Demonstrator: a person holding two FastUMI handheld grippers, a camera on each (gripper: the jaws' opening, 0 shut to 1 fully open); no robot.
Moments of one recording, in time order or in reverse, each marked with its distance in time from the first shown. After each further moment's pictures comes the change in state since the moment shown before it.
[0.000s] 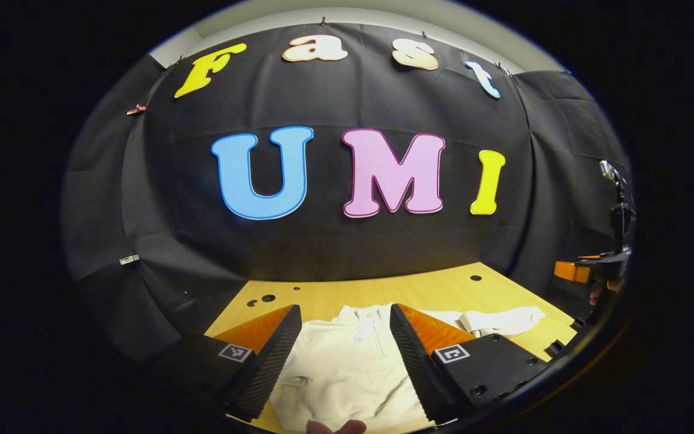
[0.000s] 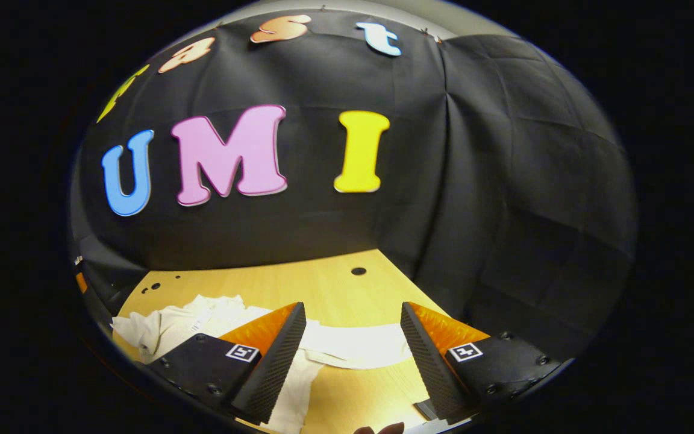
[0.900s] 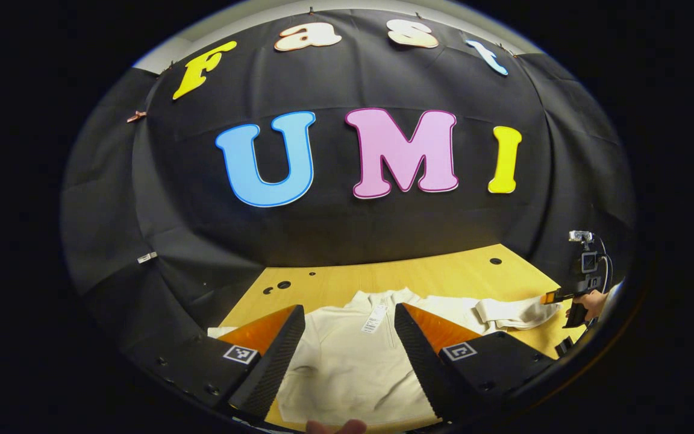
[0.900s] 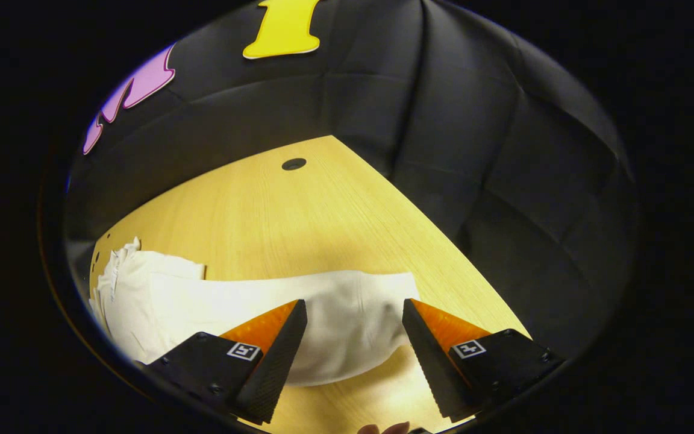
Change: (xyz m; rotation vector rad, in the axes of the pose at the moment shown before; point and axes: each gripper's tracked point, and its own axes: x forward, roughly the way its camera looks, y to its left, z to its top) left arm 0.010 -0.012 -0.011 0.034 0.093 0.135; right arm 0.196 -0.091 -0.182 0.038 0.481 -0.095
